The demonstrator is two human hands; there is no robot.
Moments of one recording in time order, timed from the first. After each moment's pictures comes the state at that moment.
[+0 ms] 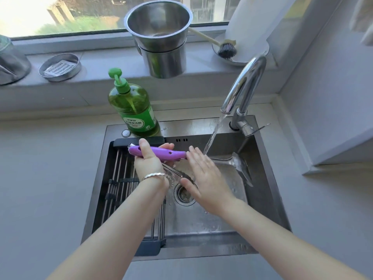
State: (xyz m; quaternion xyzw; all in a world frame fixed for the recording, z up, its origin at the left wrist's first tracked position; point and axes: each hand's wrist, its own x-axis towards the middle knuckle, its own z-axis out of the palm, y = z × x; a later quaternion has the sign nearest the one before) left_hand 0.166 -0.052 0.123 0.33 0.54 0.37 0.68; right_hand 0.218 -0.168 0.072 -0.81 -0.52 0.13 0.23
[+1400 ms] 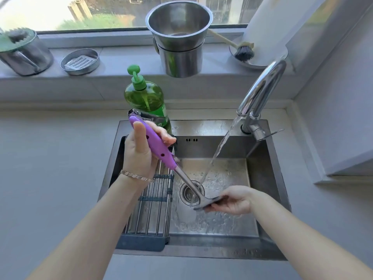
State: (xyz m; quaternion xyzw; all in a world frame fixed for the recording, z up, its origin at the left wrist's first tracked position) left_hand 0.127 -0.019 0.152 0.52 0.22 0.35 0.75; right_hand 0.263 -0.189 0.038 -0.48 0.20 0.75 0.40
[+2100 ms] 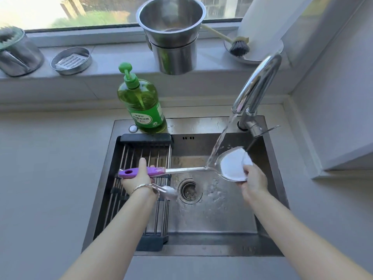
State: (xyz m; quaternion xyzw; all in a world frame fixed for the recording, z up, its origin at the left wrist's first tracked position) left_hand 0.115 -0.027 0.063 0.24 0.71 0.34 0.57; right_hand 0.275 -0.190 0.048 -0.58 0.27 0.31 0.70
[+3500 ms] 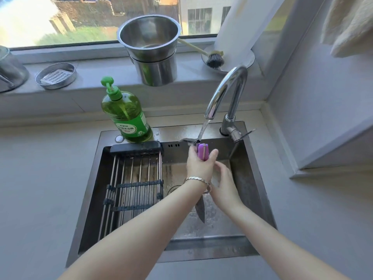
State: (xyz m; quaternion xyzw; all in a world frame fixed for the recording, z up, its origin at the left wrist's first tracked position) left_hand 0.234 -0.129 0.096 0.62 0.46 0.16 0.61; right_hand 0.248 -0.210 0.059 -0.81 -0.17 0.29 0.48
